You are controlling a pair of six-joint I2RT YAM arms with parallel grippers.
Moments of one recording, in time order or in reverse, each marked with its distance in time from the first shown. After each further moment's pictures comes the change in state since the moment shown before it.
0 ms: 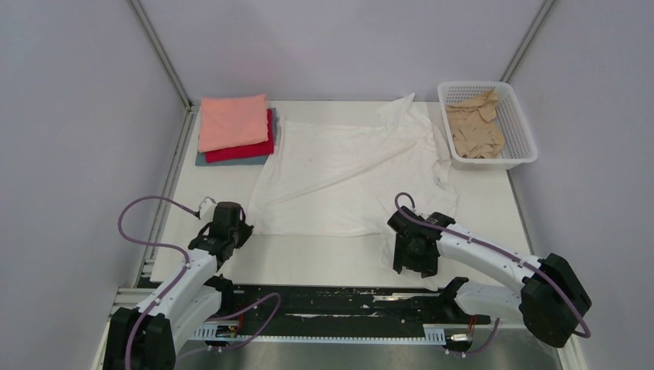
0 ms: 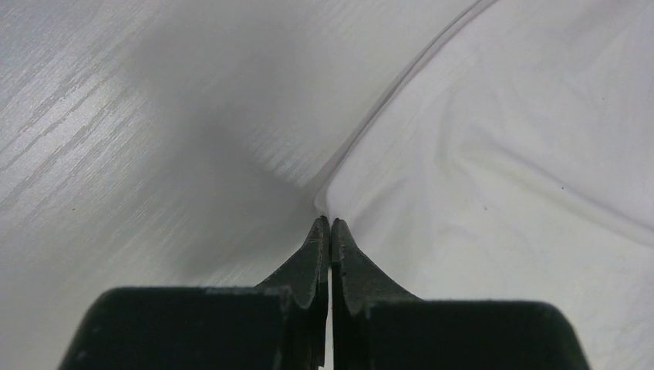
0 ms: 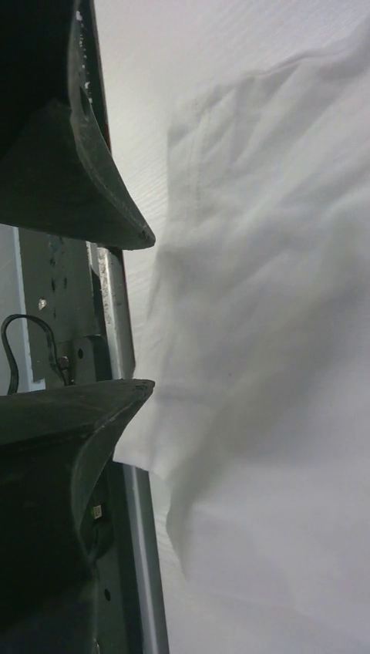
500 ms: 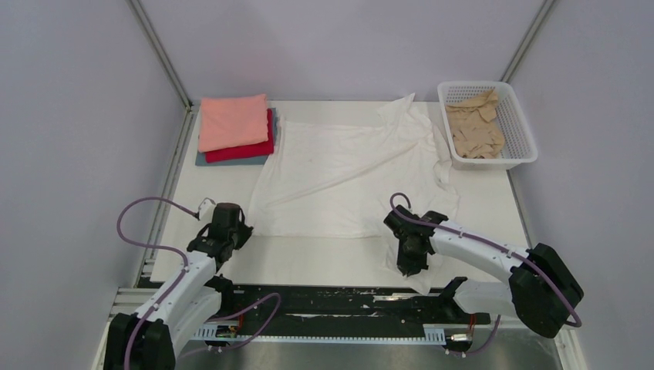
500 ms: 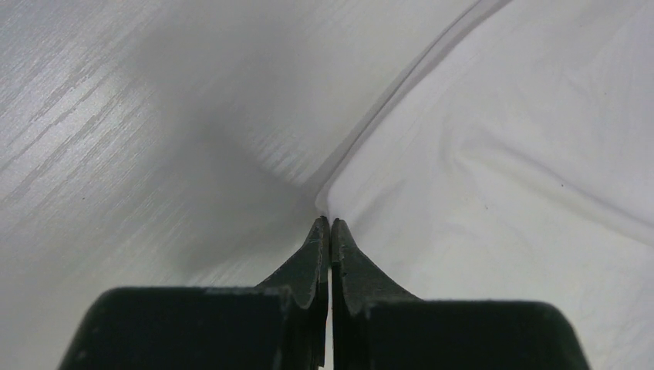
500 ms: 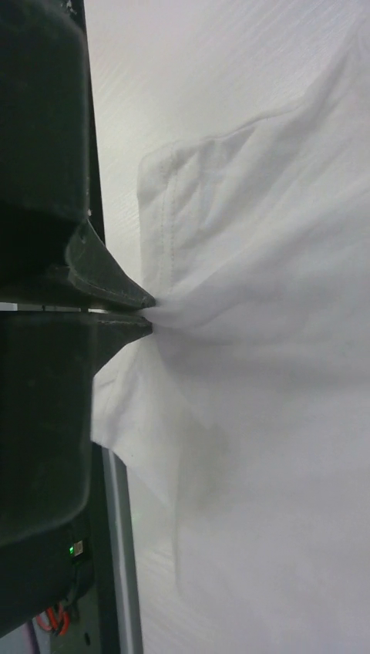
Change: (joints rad) left arm 0.000 -0.010 0.000 -0.027 0.003 0.000; right arm 0.000 0.093 -0.019 0.128 -0.035 0.020
